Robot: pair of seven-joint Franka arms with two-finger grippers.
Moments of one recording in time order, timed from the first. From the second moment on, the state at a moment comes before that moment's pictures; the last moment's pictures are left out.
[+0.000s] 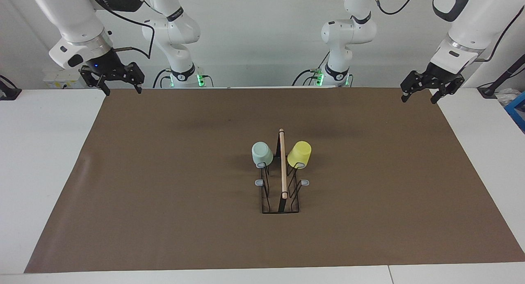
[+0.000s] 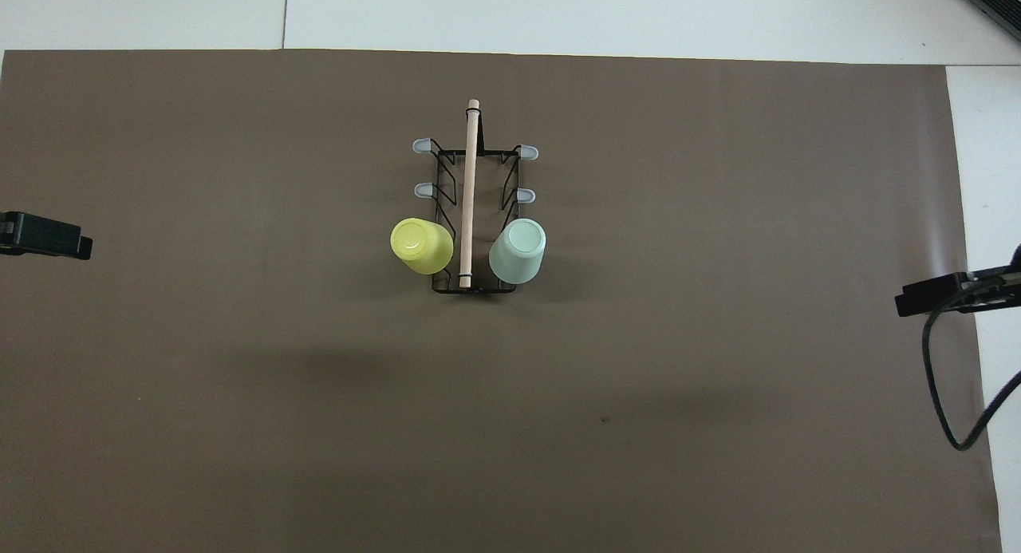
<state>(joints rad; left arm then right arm) -0.02 -0.05 0.05 -1.65 -0.04 1.62 0.16 -0.02 -0.14 -0.04 -1.76 -0.01 1.57 -0.12</state>
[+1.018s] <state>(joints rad) -0.02 -0.05 0.05 -1.65 -0.04 1.62 0.16 -0.01 -0.14 -0.03 -1.75 -0.01 1.59 -0.12</state>
